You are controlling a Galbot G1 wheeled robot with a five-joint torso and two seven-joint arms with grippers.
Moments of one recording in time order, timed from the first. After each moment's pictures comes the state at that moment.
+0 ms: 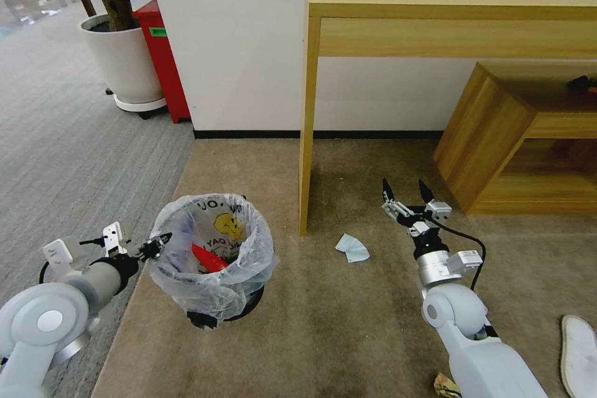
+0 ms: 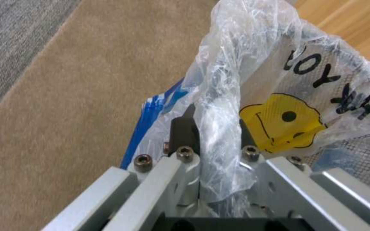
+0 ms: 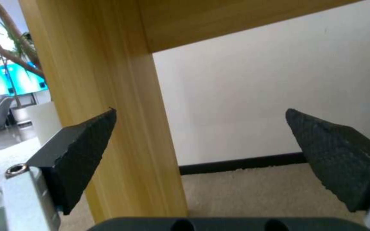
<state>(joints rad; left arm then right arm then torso) 1.40 -1.04 -0.83 -2.17 -1.36 0.74 -0.48 -1.20 1.19 0.41 1.78 0.56 0.25 -0.01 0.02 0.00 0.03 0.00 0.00</state>
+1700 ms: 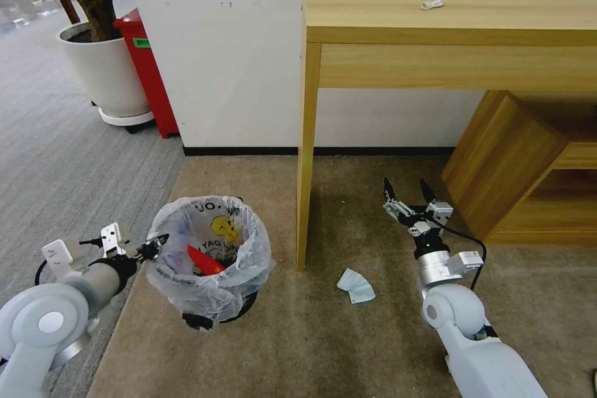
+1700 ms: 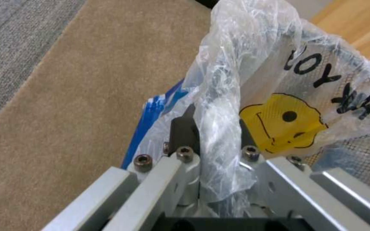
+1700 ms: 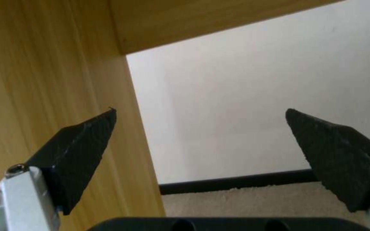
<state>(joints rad) 1.40 -1.03 -0.82 -2.19 -1.33 0.74 -0.49 -1.20 1.19 0.41 1.78 0.55 0.27 0.00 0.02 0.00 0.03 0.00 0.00</state>
